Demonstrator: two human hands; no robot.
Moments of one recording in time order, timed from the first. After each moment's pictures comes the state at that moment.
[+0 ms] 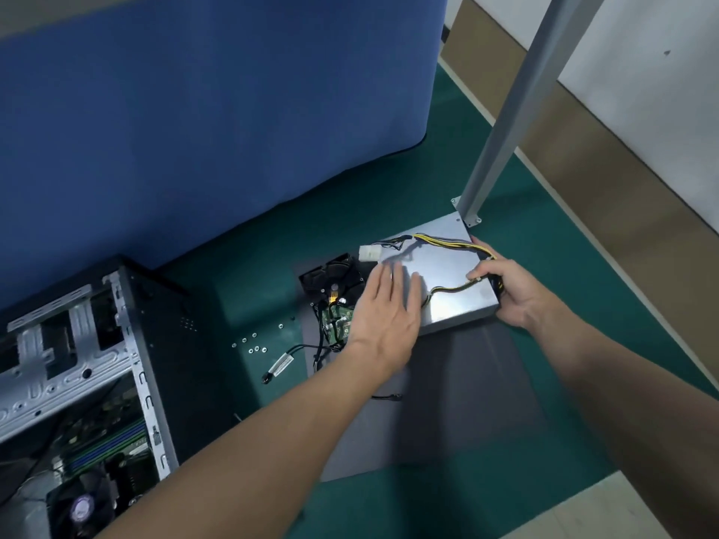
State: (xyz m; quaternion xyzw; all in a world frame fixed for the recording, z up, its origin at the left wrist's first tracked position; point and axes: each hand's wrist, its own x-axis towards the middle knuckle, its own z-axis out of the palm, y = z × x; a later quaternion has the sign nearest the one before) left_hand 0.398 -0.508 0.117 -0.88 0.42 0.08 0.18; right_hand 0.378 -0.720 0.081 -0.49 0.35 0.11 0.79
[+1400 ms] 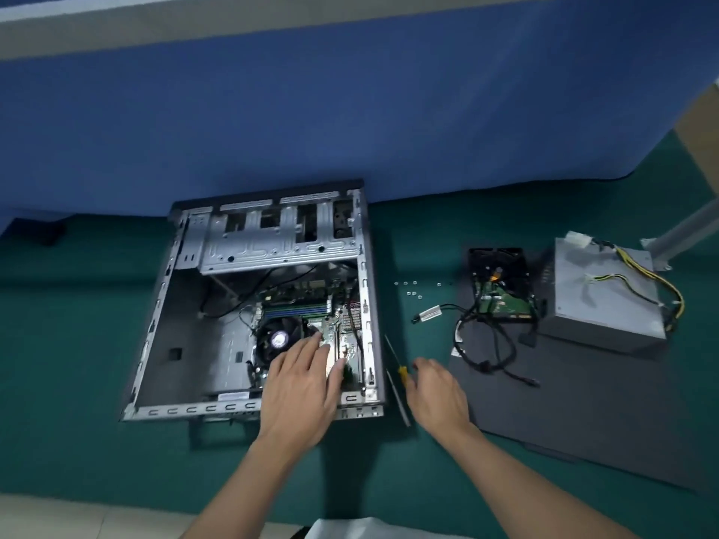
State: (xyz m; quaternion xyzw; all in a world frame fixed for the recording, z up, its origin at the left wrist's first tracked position) left_hand 0.243 -0.185 0.122 -1.00 0.00 0.05 -0.04; right_hand 0.269 -0.378 0.053 -0.95 0.03 0.17 0.26
